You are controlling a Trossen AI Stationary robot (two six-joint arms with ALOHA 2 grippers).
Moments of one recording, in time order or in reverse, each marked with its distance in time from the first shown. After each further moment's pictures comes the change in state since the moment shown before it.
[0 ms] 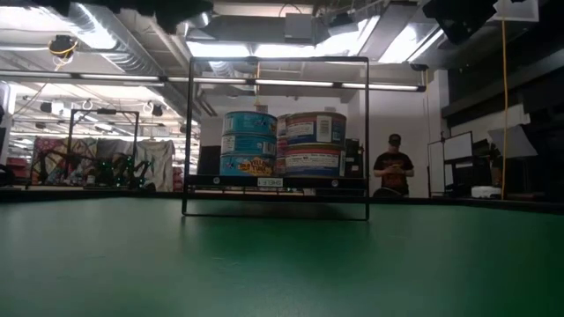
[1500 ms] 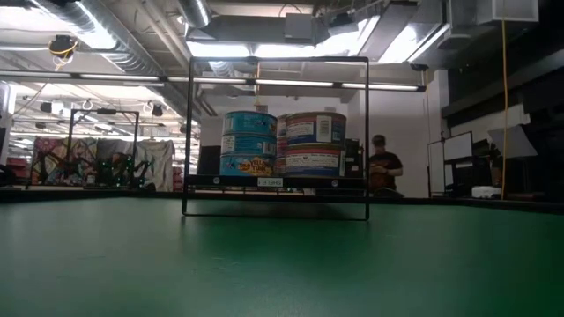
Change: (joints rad) left arm -0.410 0.485 0.046 0.607 -0.132 0.106; right arm 0.169 0.000 0.000 -0.724 -0.646 0.697
